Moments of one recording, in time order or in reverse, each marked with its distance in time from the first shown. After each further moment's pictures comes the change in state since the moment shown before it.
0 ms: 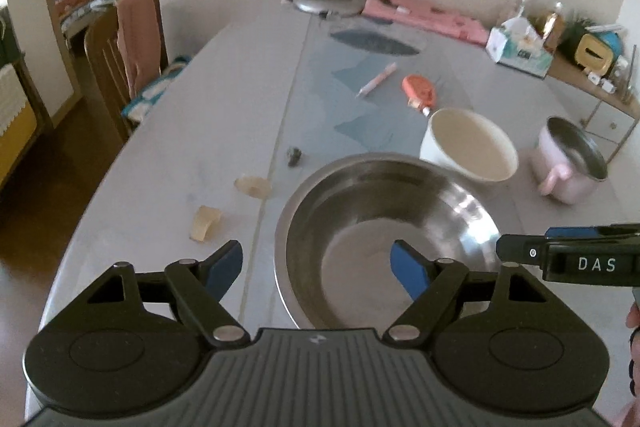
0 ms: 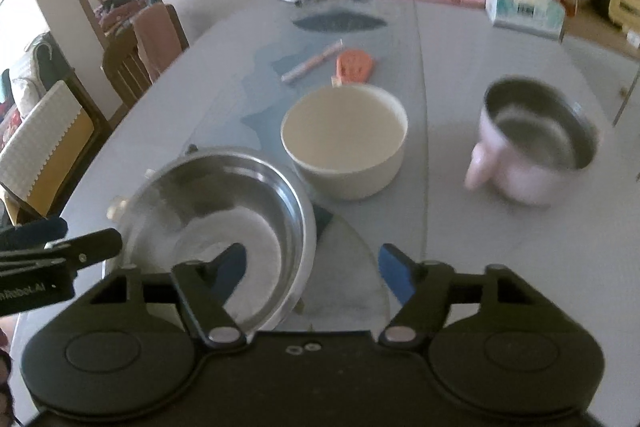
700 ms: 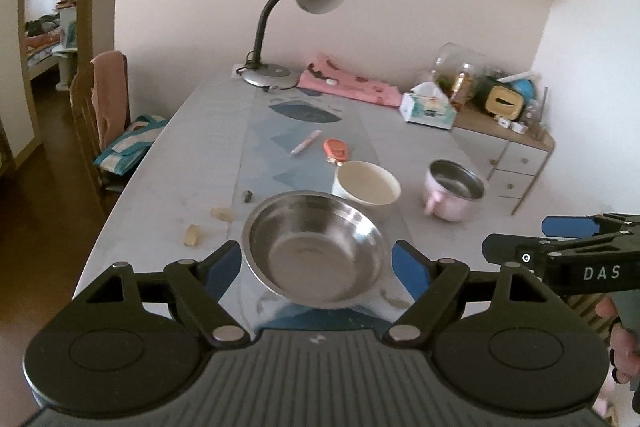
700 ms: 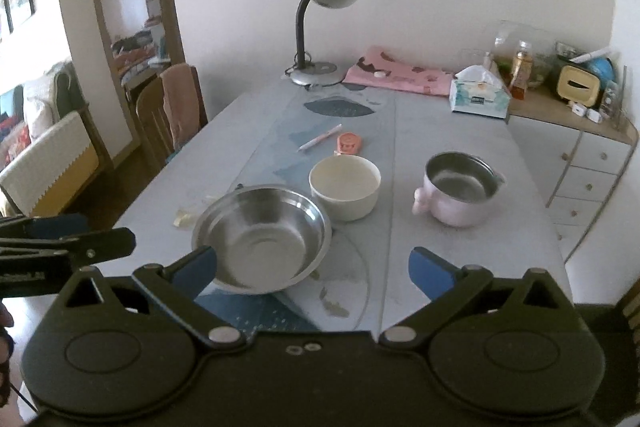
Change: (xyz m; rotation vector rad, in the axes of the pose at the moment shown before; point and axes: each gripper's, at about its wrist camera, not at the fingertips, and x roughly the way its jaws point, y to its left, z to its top) left arm -0.158 0.007 -0.039 0.036 -0.208 -0.190; right arm -0.170 0.052 -0.060 -0.094 -0.241 -0.076
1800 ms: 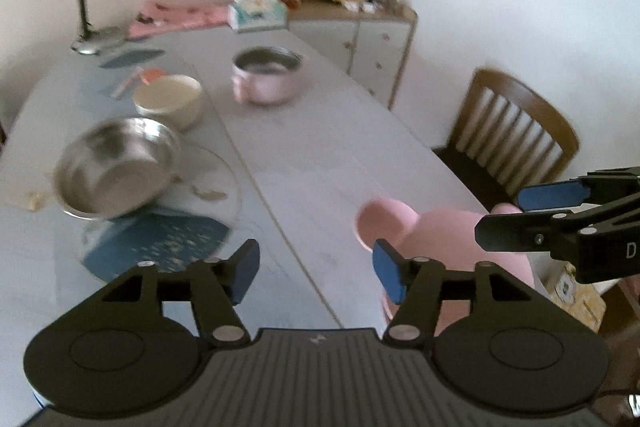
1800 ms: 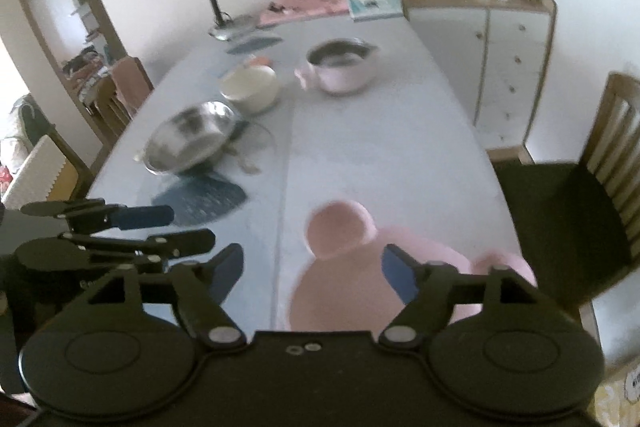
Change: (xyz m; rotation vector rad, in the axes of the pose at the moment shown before) left arm -0.024 -0.149 -0.090 0.322 0.195 -0.280; right arm -0.126 -0.085 -0.128 0.267 0.104 -0.055
